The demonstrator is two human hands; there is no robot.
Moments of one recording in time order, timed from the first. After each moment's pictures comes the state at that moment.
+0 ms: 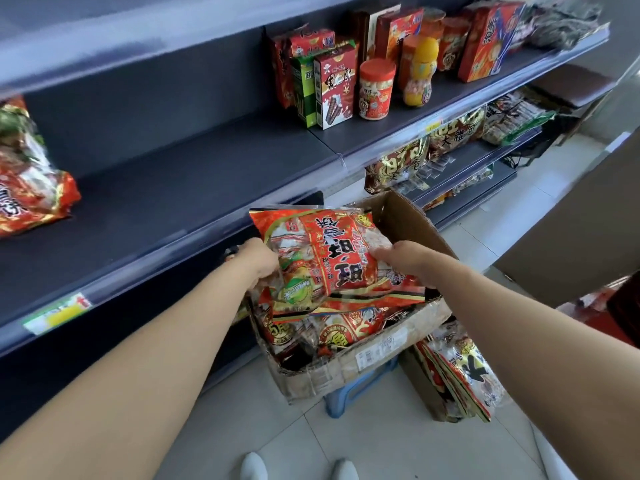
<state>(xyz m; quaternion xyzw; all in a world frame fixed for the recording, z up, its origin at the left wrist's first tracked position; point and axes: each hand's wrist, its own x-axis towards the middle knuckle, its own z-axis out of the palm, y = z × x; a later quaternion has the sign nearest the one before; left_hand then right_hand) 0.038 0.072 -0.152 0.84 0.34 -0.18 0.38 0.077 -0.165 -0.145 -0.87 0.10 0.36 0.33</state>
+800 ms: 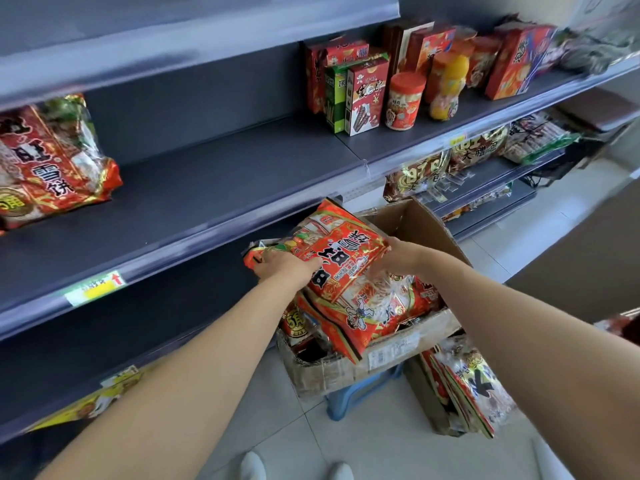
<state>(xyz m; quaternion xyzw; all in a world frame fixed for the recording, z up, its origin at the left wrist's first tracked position) 0.004 0.049 -0.135 0.81 0.44 -0.17 0.35 0.060 -0.125 -0.110 -0.87 -0.06 0.39 0.29</state>
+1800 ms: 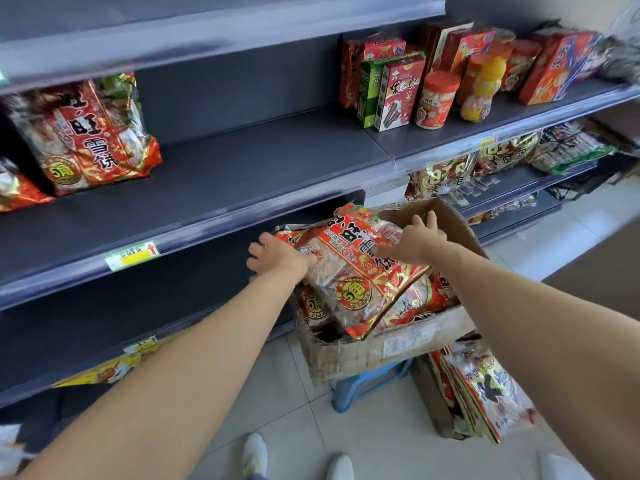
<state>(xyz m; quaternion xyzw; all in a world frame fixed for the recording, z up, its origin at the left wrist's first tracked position) -0.034 0.079 -0.136 0.80 0.48 -0.07 0.36 0.070 -0.111 -0.131 -0.96 -0.10 0.26 0.03</state>
